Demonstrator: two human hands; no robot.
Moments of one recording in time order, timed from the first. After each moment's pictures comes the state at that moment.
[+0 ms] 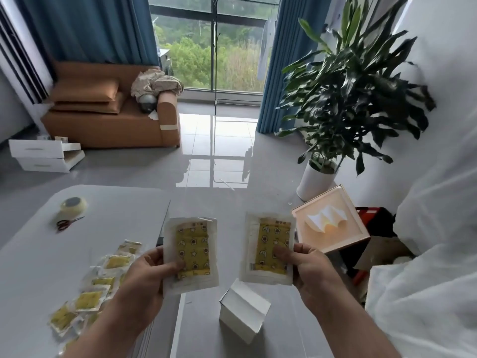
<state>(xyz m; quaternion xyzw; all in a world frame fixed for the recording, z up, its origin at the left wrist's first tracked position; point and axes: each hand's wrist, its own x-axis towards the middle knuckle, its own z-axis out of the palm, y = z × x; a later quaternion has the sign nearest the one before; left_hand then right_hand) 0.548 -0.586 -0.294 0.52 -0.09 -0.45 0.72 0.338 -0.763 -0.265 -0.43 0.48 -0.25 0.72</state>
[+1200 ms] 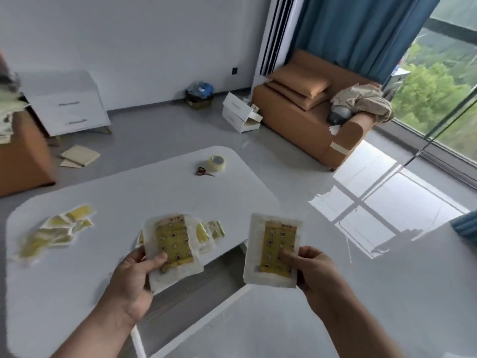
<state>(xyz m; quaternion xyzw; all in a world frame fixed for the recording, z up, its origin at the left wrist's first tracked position) 0.654 -0.605 -0.356 0.42 0.29 -0.04 0.86 0.675 -0.900 -0.298 -0.64 0.29 0.13 0.70</state>
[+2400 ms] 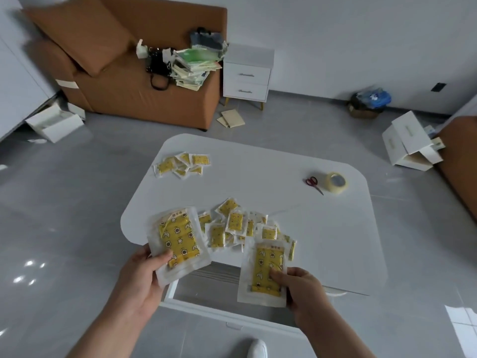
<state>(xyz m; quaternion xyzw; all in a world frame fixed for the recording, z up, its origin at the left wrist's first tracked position) 0.624 -0.647 -0.399 0.28 0.46 0.28 0.80 0.823 -0.845 -0.421 -0.68 0.16 0.47 0.54</state>
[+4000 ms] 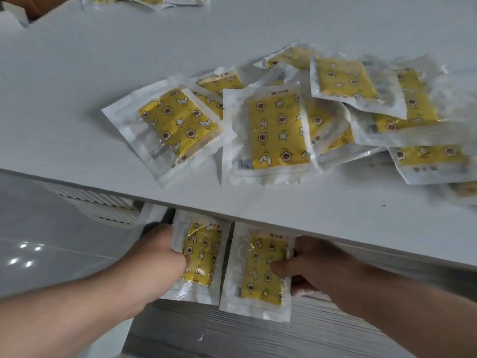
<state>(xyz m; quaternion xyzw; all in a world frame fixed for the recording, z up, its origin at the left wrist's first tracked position) 0.556 -0.588 -1.057 0.76 0.49 -0.08 0.42 0.844 -0.681 -0.999 -0.73 -0.09 0.60 0.31</state>
